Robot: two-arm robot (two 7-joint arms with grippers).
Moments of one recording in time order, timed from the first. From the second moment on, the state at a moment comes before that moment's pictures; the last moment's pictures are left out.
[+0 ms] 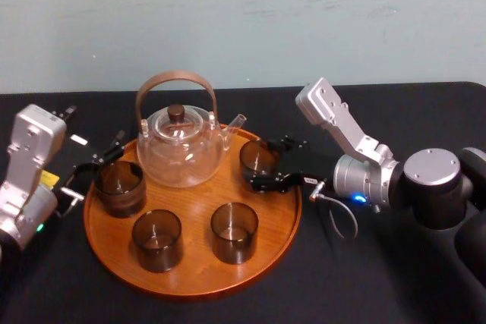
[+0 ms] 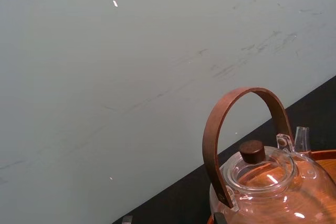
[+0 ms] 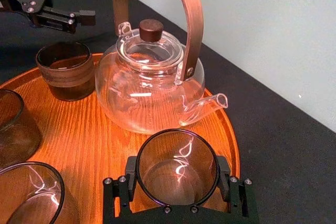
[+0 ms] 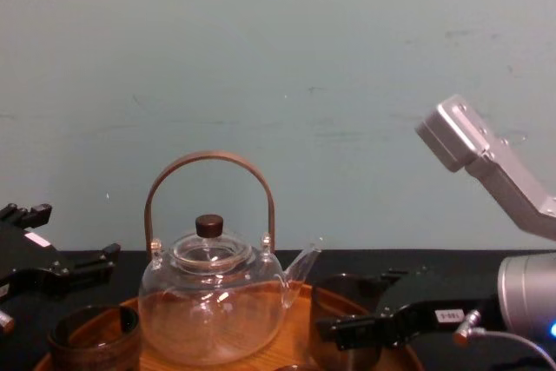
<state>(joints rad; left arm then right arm) -0.20 0.60 0.45 -1.41 -0.25 -0.12 0.03 0.49 0.36 -0.58 -1.20 0.23 0.19 0.56</state>
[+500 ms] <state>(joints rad) -0.20 0.60 0.45 -1.41 -0.25 -0.12 0.03 0.50 0.34 -0.58 -1.16 0.22 0.19 0.55</state>
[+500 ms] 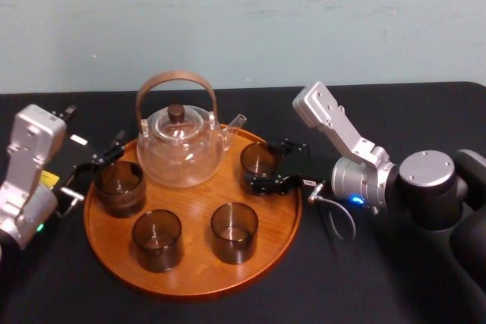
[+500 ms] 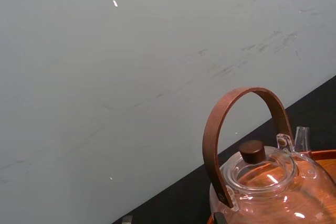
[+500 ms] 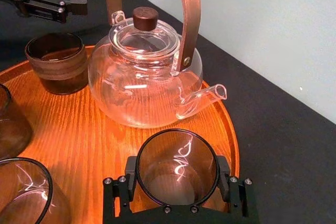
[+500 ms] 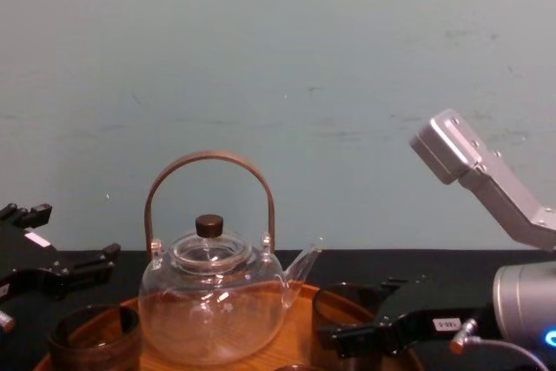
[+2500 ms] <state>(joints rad) -0.20 0.60 0.45 -1.41 -0.25 -0.12 0.03 0.28 0.55 -0.46 -1.44 0.36 0.14 0.60</state>
